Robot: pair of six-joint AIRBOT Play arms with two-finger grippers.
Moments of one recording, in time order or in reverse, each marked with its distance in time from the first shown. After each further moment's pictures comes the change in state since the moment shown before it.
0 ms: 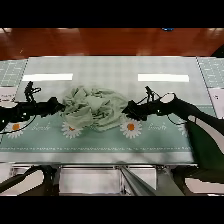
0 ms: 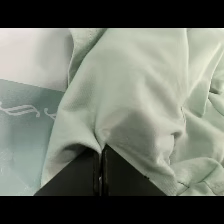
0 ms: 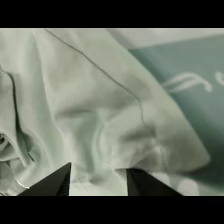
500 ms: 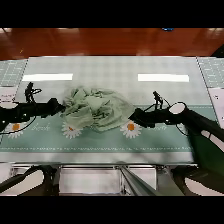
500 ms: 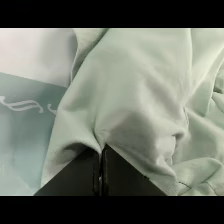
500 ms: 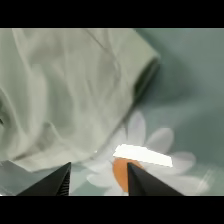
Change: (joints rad) left arm 0.002 0.000 -0.008 0.002 0.001 -0.004; right arm -0.011 0.211 -0.188 -0.051 -0.049 0.012
